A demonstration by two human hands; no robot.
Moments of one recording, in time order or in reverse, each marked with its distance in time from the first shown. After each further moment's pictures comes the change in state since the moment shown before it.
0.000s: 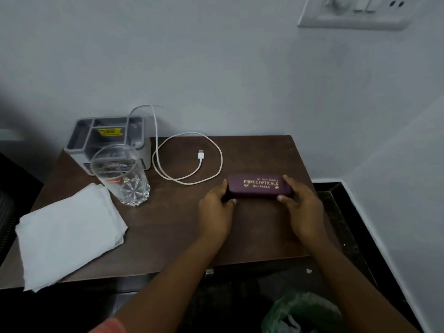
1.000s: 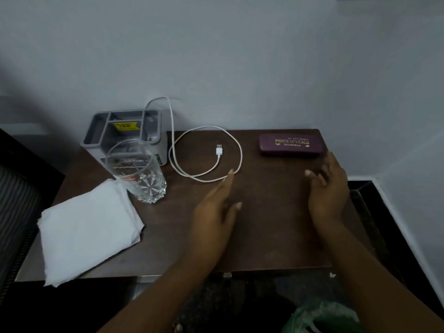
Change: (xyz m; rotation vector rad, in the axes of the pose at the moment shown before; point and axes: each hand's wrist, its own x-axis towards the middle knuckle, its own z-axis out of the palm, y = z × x) left_hand -0.020 -0.014 -0.043 0.036 0.010 0.275; right_hand 0.046 0.014 0.037 0.244 0.294 0.109
